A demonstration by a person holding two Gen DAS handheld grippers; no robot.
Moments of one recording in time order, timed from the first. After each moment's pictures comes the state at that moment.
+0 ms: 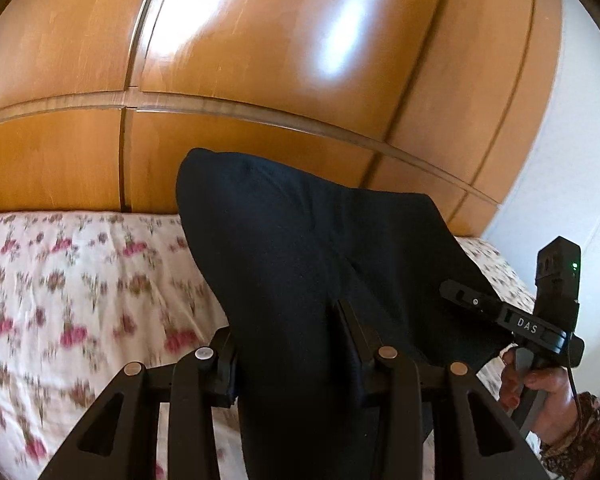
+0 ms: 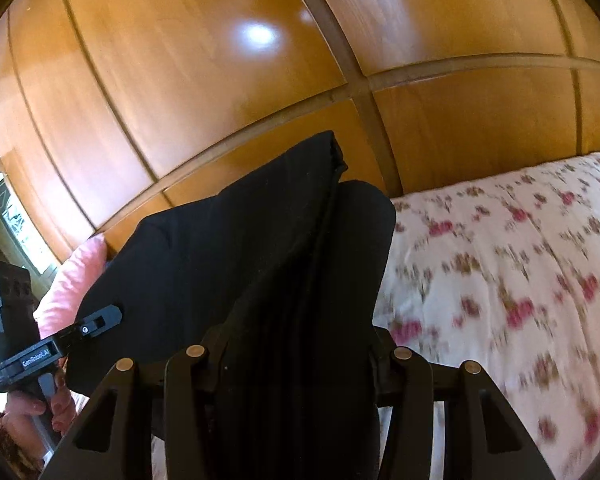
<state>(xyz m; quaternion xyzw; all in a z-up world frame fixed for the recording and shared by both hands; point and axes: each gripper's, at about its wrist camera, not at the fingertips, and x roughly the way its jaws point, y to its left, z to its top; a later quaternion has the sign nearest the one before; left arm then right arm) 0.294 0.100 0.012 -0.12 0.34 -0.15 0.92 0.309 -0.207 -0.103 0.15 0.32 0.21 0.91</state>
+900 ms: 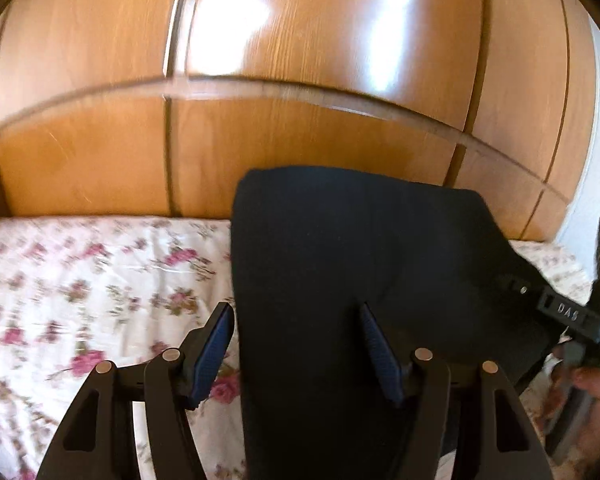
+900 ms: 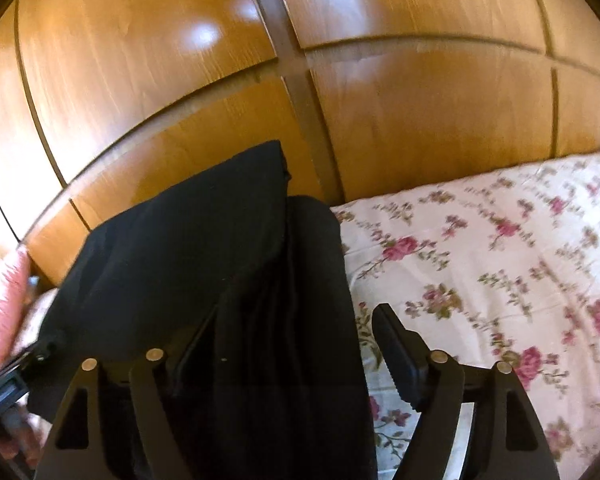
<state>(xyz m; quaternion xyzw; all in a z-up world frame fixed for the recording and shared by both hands) 0.314 0.100 -0.041 -0.06 0.30 -0.02 0.95 0.364 -0.197 -0.142 0.11 0.31 0.09 0.94</state>
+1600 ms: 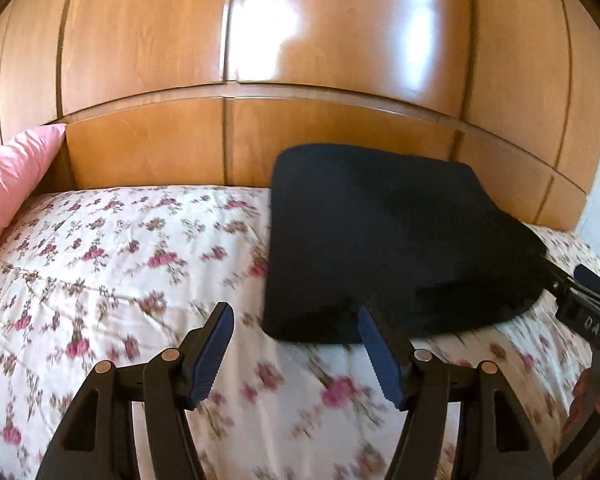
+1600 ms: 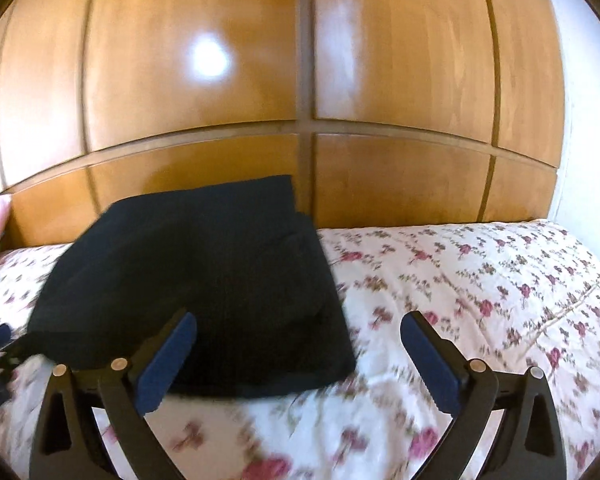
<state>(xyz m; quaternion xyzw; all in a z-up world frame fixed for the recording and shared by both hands) 0.211 0.085 -0.034 -0.06 0.32 0.04 0.95 0.236 -0.161 -0.109 -0.01 0.24 0.02 0.97</state>
